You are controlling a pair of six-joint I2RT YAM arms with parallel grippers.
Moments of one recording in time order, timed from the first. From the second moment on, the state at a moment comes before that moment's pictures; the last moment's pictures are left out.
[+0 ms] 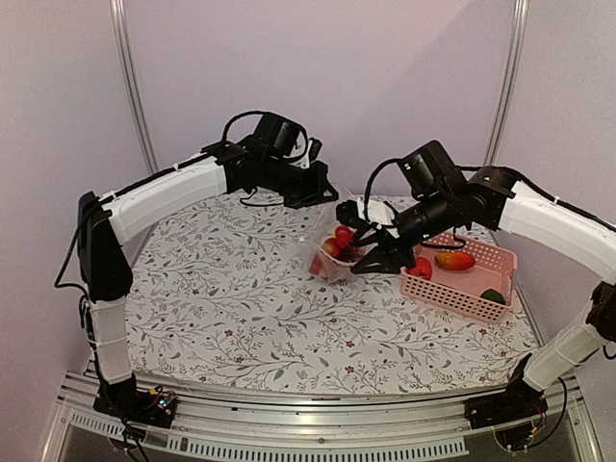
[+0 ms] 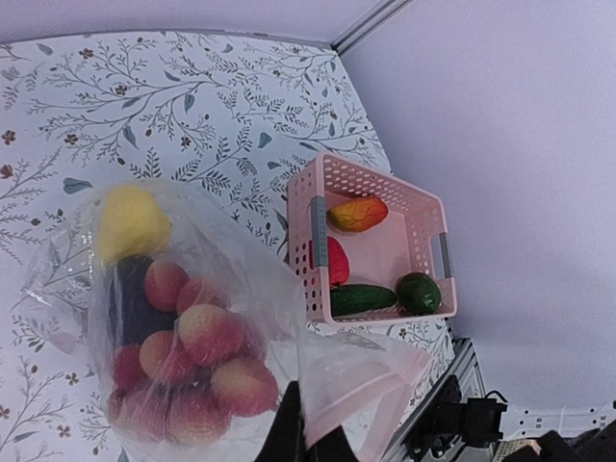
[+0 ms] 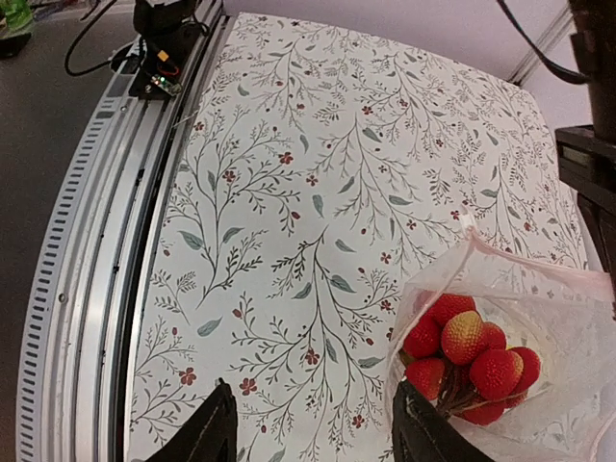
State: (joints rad) left arm -0.76 2.00 1.96 -0.57 0.25 -0.67; right arm 0.80 1.48 1.43 -0.75 -0.47 -0.67
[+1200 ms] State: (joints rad) left arm -0.76 1.94 2.01 -0.88 0.11 -0.48; right arm 0.90 1.65 1.63 -0.76 -0.05 -0.75
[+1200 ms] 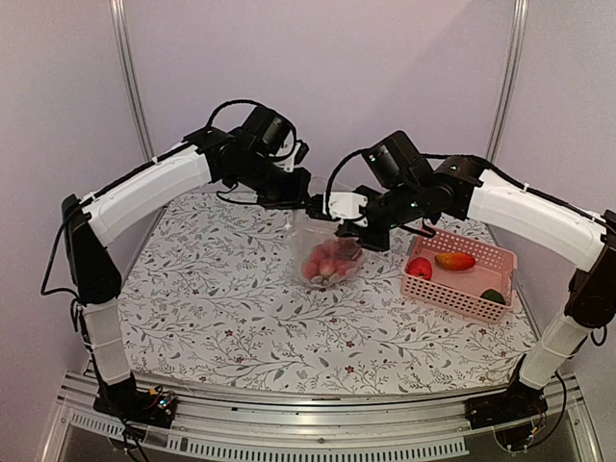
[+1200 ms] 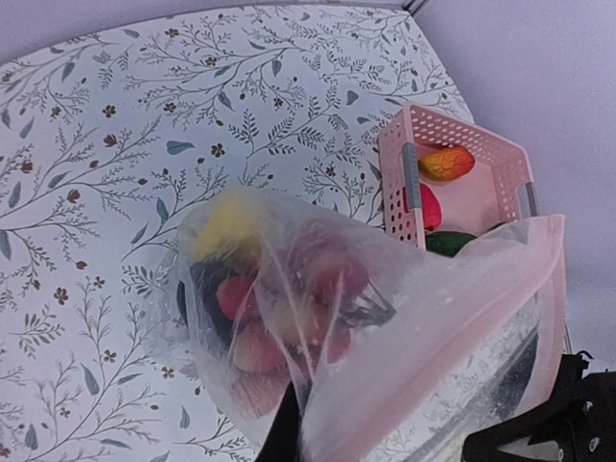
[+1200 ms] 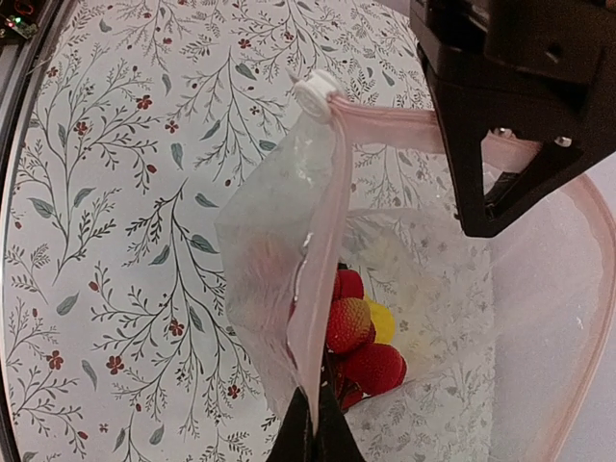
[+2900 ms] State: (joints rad) left arm -0.75 1.94 1.96 -0.84 0.12 -0.46; right arm 0.24 1.67 1.25 -0.70 -0.37 -0.45
